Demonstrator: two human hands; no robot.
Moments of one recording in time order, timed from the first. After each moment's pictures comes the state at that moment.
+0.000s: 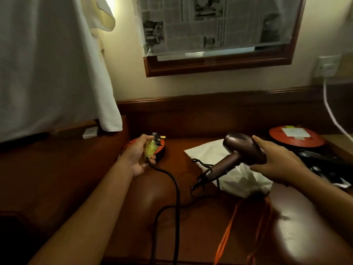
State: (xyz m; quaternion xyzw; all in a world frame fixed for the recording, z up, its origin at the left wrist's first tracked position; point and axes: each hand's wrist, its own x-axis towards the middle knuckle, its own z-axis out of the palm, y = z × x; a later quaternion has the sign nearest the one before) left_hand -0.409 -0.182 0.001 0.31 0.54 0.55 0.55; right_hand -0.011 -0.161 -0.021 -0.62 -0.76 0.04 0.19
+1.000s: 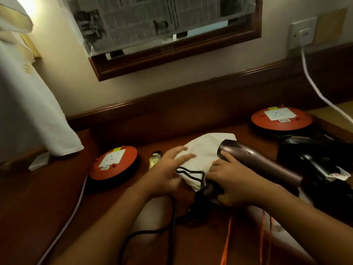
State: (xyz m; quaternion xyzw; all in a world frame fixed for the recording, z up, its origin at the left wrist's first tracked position) left_hand -0.297 -0.110 -0.060 0.88 0.43 0.17 0.06; right_hand -0.040 -0.134 -0.072 -0.38 -0.92 -0.02 0.07
